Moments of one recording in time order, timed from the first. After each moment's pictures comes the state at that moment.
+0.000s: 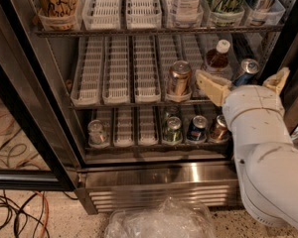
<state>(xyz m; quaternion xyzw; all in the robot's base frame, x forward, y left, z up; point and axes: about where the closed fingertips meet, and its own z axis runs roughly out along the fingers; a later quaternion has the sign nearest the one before) 0.526 -0.209 0.957 0.01 0.69 -0.09 0.72</state>
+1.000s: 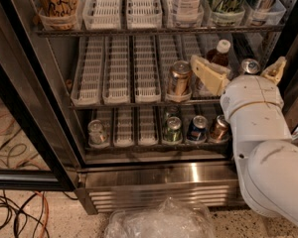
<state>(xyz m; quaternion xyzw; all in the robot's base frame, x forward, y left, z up) 0.531 -0.198 0.985 0.02 0.65 -0.03 0.76</state>
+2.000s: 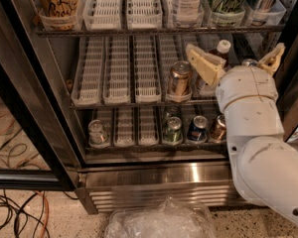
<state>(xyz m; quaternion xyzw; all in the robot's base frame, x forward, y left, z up) 0.537 -0.185 1.011 0.01 0.60 -0.04 0.80</state>
